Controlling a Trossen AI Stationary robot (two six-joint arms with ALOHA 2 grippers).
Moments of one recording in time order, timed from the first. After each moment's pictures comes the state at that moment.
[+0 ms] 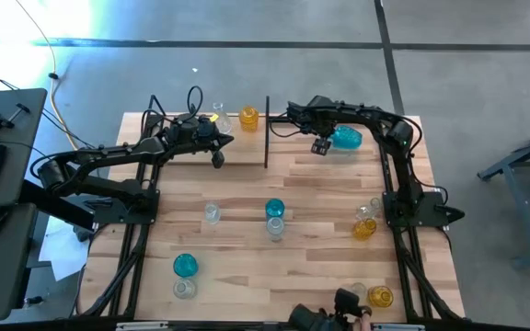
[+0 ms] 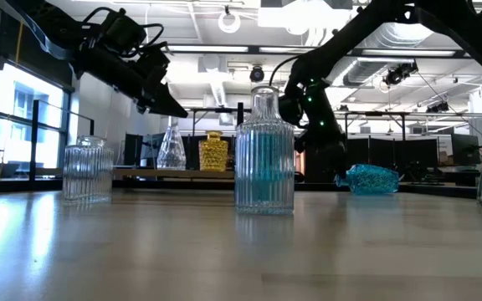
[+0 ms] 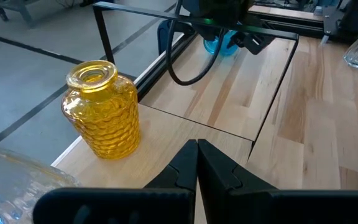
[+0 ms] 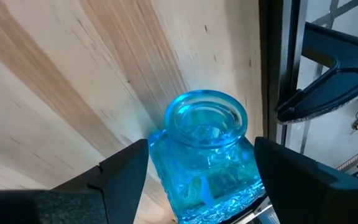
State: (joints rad) left arm 0.61 1.21 0.56 0.23 0.15 0.11; right arm -0.63 2.11 1.59 -1.23 0.48 -0.18
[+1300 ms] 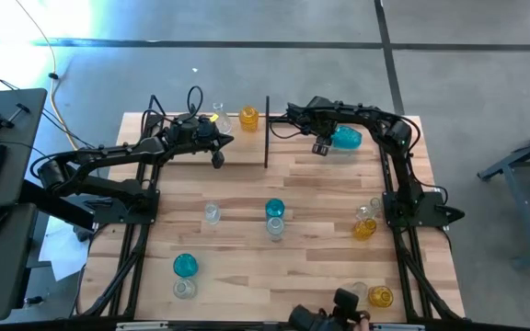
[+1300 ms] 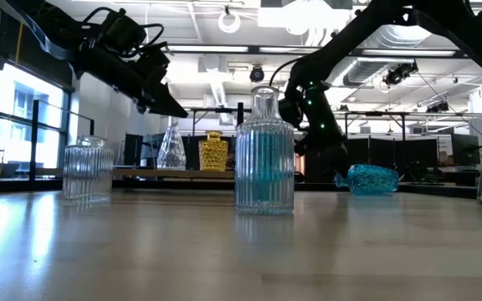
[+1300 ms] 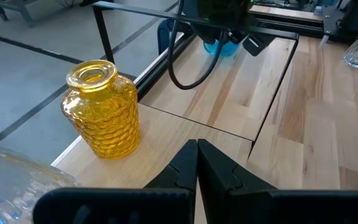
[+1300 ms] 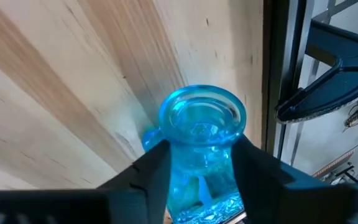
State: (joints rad) left arm 0.61 1.21 0.56 0.23 0.15 0.11; right arm -0.63 2.12 1.59 -1.24 0.50 -0.19
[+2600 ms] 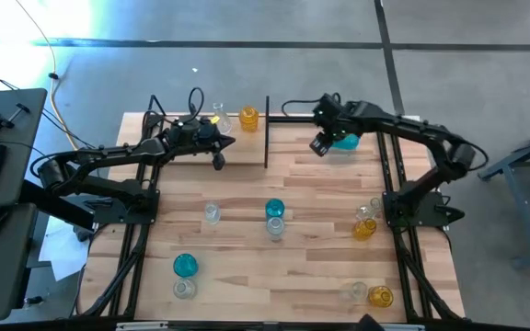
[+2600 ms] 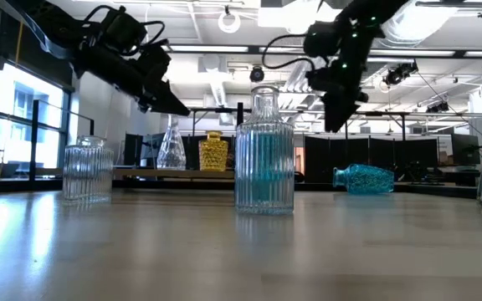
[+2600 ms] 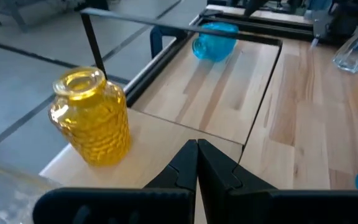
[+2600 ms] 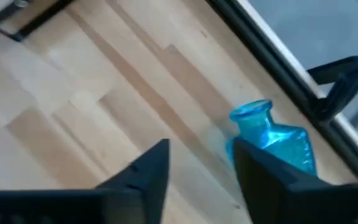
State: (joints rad) left arm 0.59 1.21 0.55 0.25 0.15 0.11; right arm -0.59 1.54 1.24 -0.86 0.17 0.09
